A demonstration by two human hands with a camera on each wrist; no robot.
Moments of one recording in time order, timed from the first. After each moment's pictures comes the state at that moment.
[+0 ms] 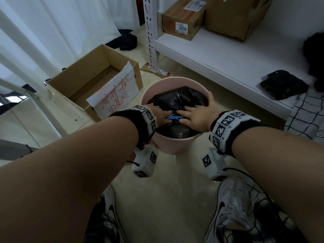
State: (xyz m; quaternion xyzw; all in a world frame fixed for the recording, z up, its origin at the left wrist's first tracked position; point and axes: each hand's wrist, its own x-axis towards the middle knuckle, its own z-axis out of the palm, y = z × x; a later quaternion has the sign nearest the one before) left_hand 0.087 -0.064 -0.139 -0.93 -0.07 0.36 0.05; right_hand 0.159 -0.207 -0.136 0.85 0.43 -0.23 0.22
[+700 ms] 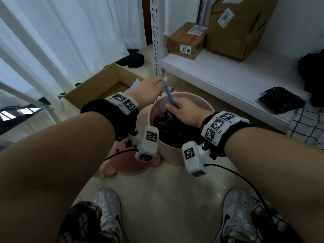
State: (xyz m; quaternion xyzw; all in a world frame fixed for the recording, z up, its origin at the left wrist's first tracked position) left_hand 0.084 -0.021 -0.050 -0.87 -0.19 -0.03 -0.45; right_hand 0.145 -0.158 -0.096 0.81 0.42 -0.24 -0.32
